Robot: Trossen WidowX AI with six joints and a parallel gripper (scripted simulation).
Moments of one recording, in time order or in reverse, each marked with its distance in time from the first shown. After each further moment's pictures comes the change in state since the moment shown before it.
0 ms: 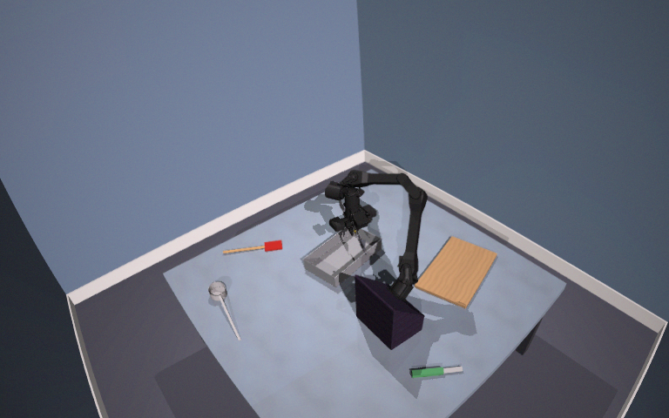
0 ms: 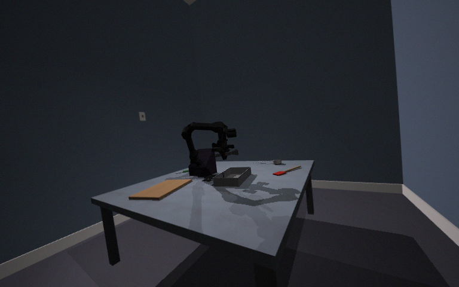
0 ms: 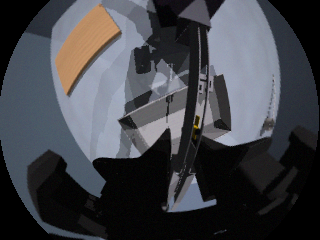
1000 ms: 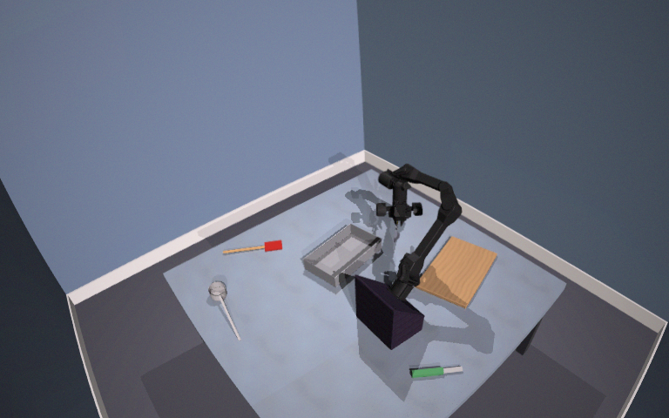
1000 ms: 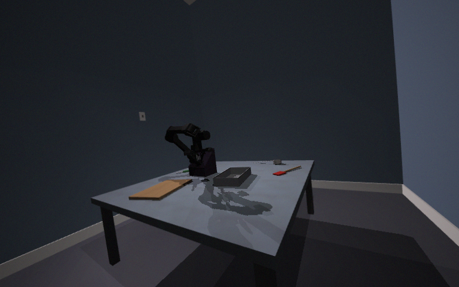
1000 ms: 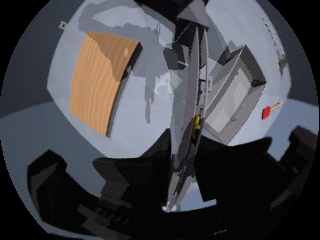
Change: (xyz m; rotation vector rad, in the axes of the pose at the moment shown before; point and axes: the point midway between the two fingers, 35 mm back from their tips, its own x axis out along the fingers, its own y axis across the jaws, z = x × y) arm -0.005 0.179 0.062 0.562 0.012 -0.003
